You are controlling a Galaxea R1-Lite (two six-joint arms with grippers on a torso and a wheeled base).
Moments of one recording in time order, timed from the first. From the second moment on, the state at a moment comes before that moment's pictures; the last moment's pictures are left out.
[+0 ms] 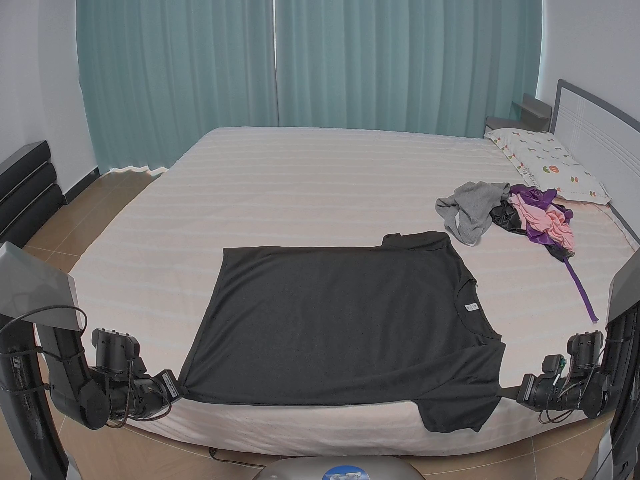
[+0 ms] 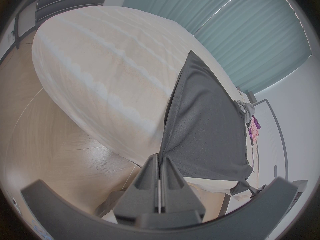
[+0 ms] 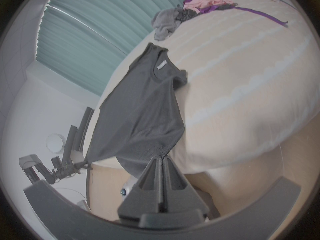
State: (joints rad) left arm -0.05 2.20 -0.19 -1.13 -0.22 -0.65; right arm -0.15 2.31 -0.02 -1.41 0.55 0.38
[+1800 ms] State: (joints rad) left arm -0.05 2.18 -0.02 -1.16 -0.21 -0.43; right arm -0.23 1.88 -0.02 -0.65 0.49 -0.07
